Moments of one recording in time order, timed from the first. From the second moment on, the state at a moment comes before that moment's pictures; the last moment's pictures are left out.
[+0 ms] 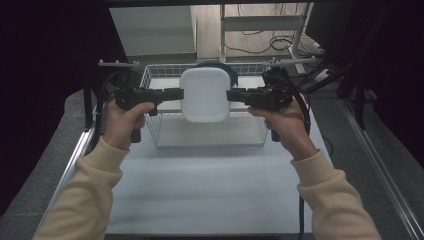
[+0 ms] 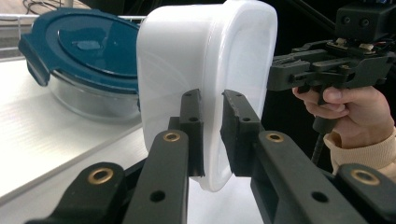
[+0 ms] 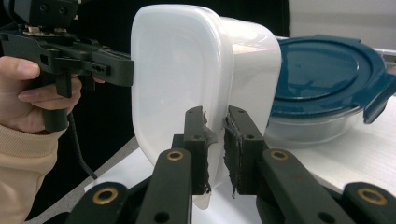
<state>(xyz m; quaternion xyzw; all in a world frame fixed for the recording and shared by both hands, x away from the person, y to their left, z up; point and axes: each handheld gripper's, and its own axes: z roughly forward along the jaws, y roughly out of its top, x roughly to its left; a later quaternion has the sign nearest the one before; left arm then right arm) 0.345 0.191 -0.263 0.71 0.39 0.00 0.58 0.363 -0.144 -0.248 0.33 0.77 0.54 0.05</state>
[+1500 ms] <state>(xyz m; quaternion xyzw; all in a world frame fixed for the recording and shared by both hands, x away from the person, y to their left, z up) 0.467 0.193 -0.249 0.67 0.46 -0.10 0.58 0.479 -0.142 -0.221 0.42 0.74 0.52 -0.02</state>
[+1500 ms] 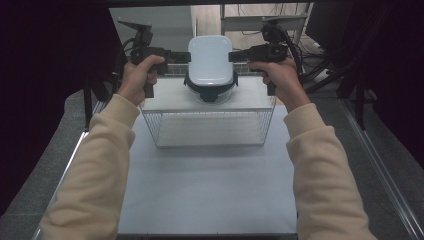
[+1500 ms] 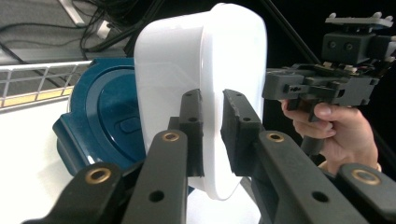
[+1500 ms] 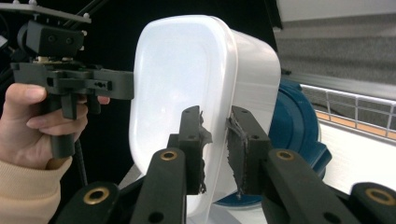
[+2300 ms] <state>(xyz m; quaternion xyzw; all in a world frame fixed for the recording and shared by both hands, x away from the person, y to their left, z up) 0.500 0.191 -0.271 0.64 0.49 -0.13 0.57 0.521 -0.142 -0.242 0.50 0.70 0.50 -0.10</state>
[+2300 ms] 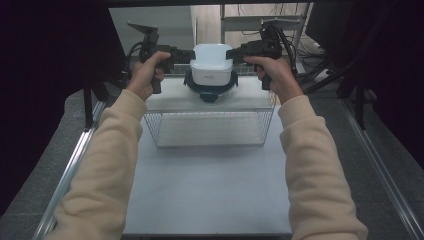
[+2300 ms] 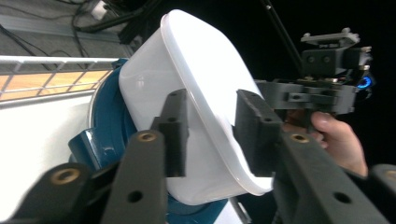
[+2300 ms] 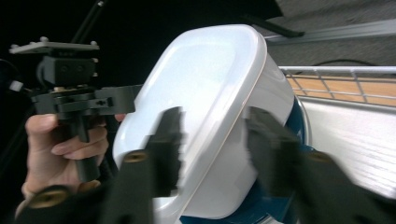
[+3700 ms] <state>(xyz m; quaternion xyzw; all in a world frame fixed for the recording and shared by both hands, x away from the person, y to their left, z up) 0.287 0.240 -0.391 0.72 0.44 0.11 0.53 0.331 -0.220 -0.357 0.34 0.77 0.52 0.14</state>
